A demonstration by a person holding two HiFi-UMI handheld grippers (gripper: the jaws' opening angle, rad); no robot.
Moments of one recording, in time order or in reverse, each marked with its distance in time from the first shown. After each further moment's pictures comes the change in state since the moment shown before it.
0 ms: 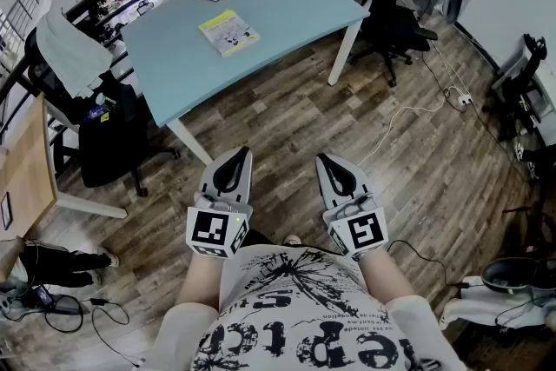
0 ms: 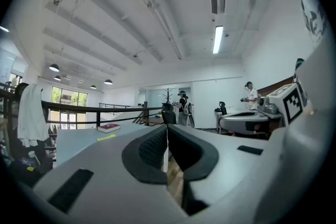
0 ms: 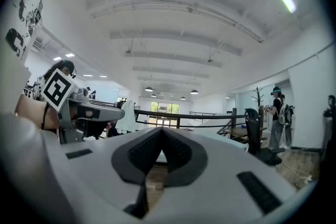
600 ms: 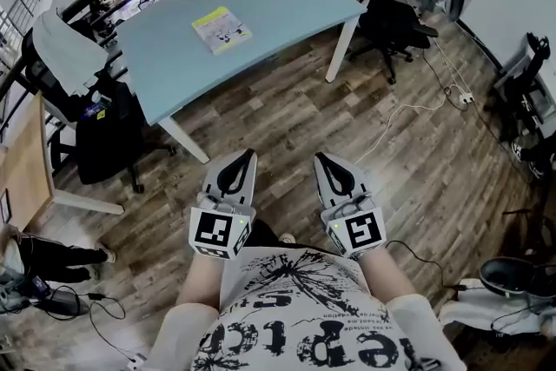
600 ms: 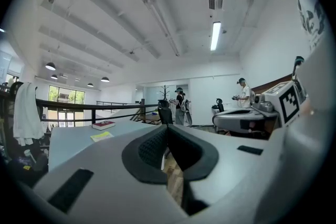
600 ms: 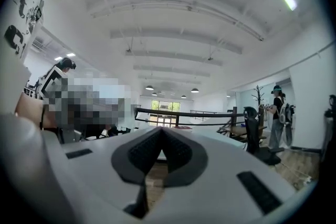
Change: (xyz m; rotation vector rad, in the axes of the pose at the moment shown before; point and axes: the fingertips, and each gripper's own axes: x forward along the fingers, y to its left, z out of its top) left arm 0.028 -0.044 -0.018 0.009 0.035 -0.026; right arm -0.014 -0.036 -0.019 -0.001 0.023 0.012
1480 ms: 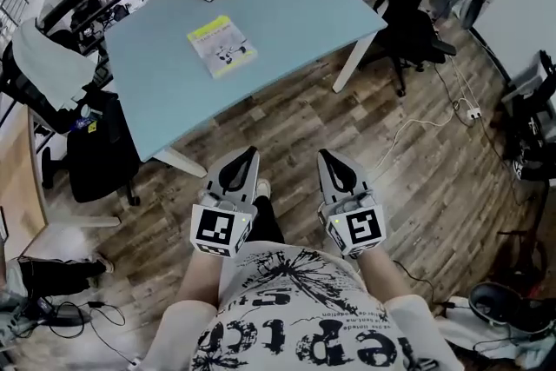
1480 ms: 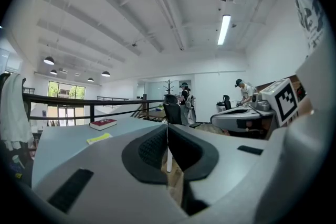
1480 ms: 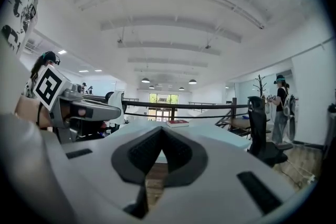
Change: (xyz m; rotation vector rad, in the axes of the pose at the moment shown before) left arm 0.173 0.131 -0.010 -0.015 0.050 0.000; right arm 0.197 -0.102 -0.033 0.041 0.086 -0.014
